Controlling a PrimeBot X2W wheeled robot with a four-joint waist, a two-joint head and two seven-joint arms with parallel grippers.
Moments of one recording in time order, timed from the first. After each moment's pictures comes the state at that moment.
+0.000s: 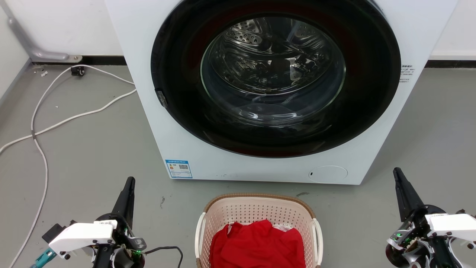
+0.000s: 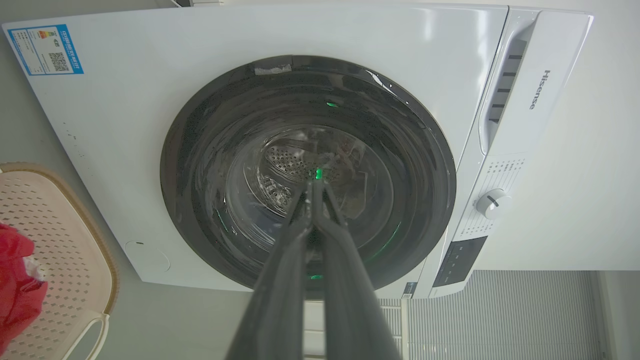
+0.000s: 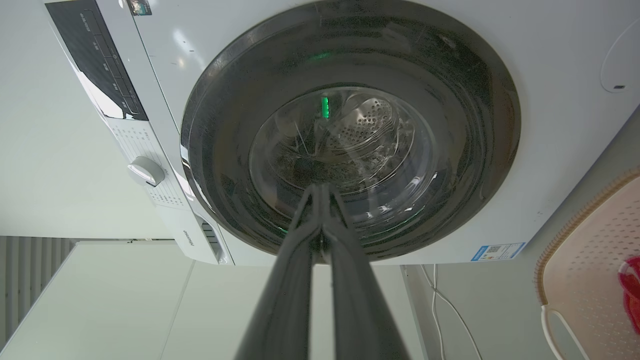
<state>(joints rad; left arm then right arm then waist) -0.10 0.06 0.11 0.25 -1.62 -0.13 0.11 -0.10 -0.06 -0.11 0.24 1.62 0.13 0.11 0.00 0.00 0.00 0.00</state>
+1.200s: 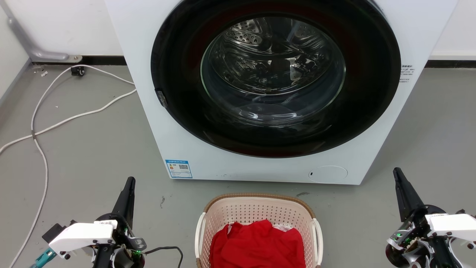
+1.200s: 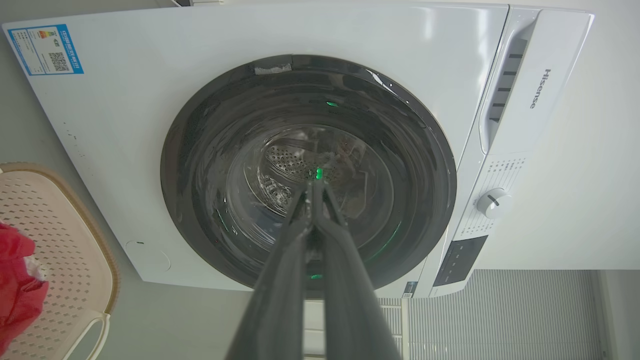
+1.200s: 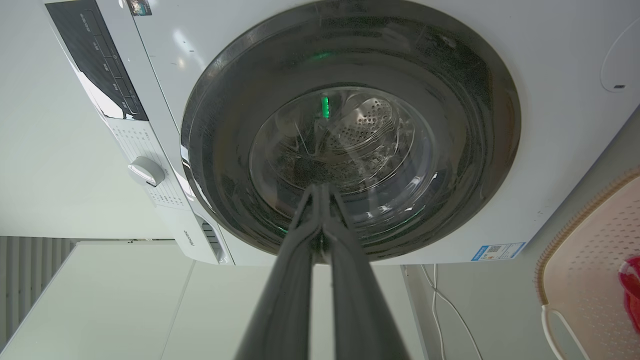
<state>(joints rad) -0.10 0.05 0.11 0.25 -1.62 -0.13 0.11 -0.10 -0.06 -0.11 0.25 1.62 0.13 0.11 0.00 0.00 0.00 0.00</state>
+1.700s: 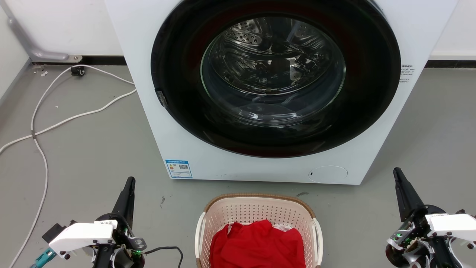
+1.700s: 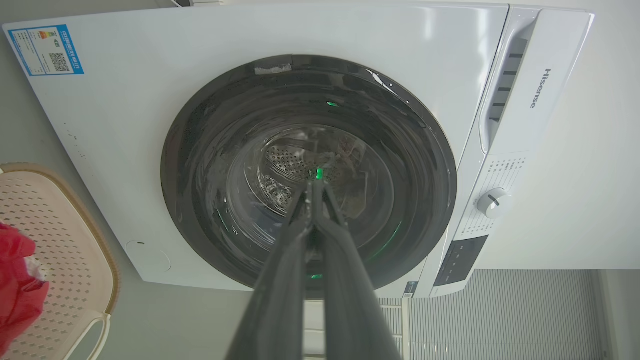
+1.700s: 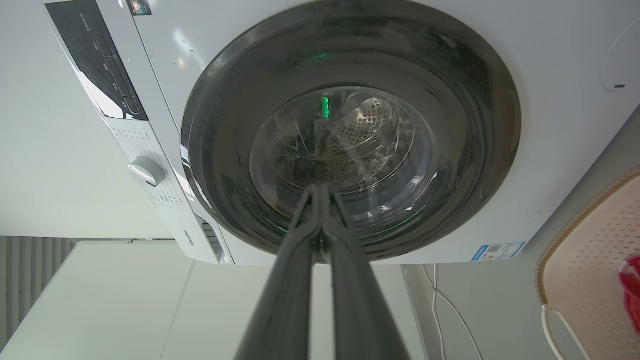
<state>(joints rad) -0.10 0.05 0.11 0.25 -1.61 -0.13 0.11 -0.10 -0.06 -0.11 0.25 1.62 0.13 0.11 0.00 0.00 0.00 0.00</state>
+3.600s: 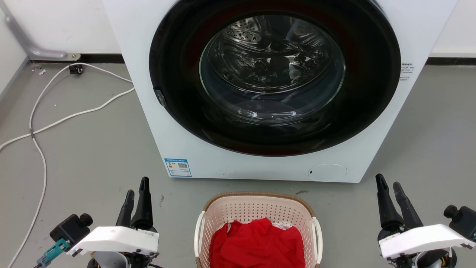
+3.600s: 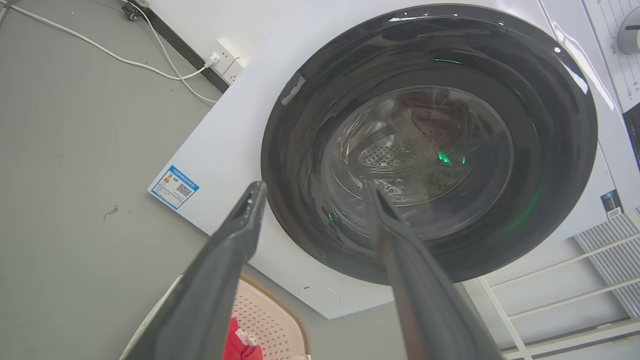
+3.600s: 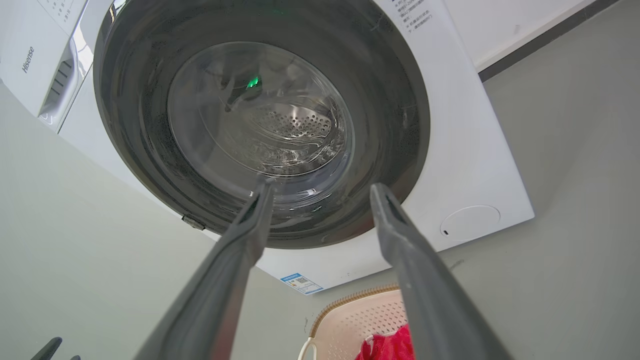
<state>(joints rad) -0.03 0.05 0.00 0.13 -0.90 -0.03 -0.08 0.00 -0.05 -0.02 0.13 0.73 0.13 -0.08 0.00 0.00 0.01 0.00</state>
